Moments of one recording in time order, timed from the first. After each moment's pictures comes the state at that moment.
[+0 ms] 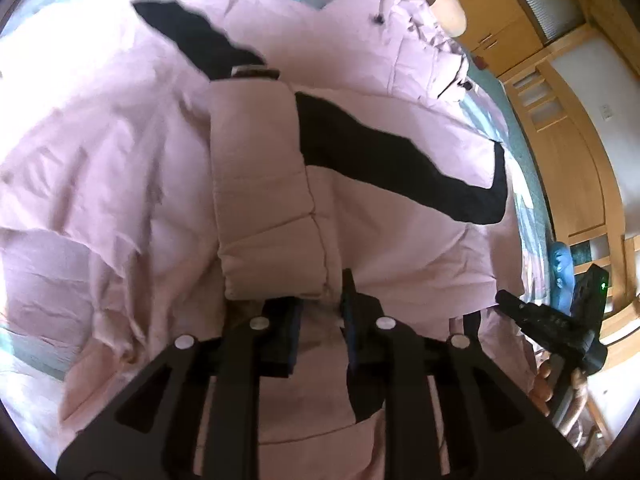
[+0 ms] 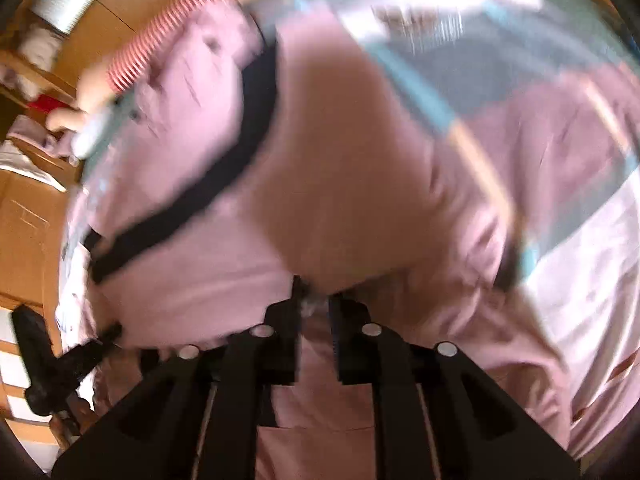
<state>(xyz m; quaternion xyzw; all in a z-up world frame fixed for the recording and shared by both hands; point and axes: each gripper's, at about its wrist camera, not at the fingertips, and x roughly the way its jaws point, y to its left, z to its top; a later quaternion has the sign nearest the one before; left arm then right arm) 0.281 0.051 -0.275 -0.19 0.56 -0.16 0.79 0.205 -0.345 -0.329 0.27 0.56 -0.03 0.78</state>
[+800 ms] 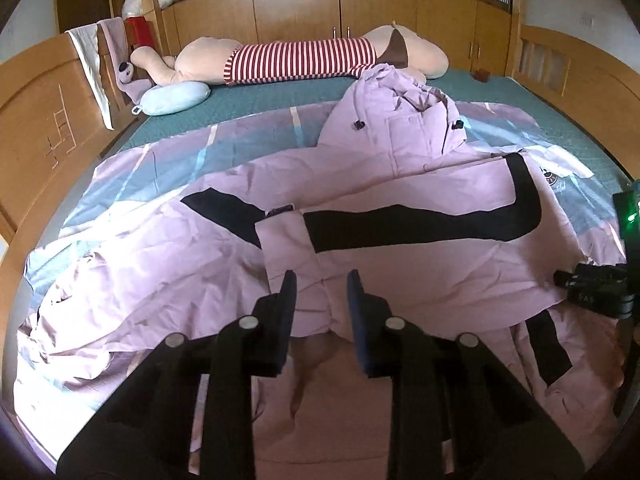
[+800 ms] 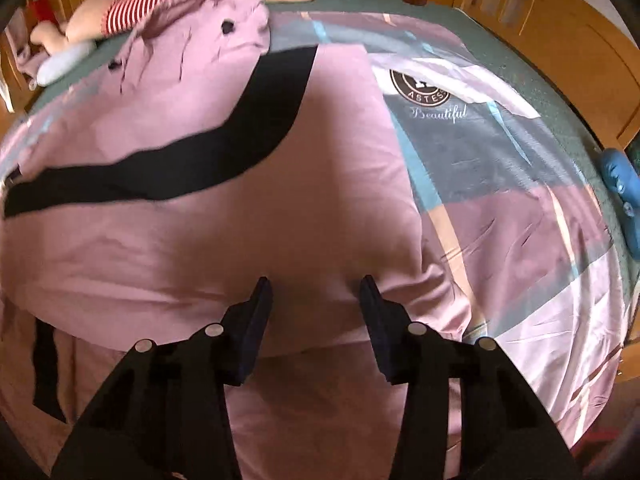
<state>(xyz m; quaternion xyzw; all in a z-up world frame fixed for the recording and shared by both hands) 0.234 0.012 -0.209 0.05 0.38 -0.06 0.92 0.224 -0.301 -0.328 0.03 0.53 -0.11 0.84</state>
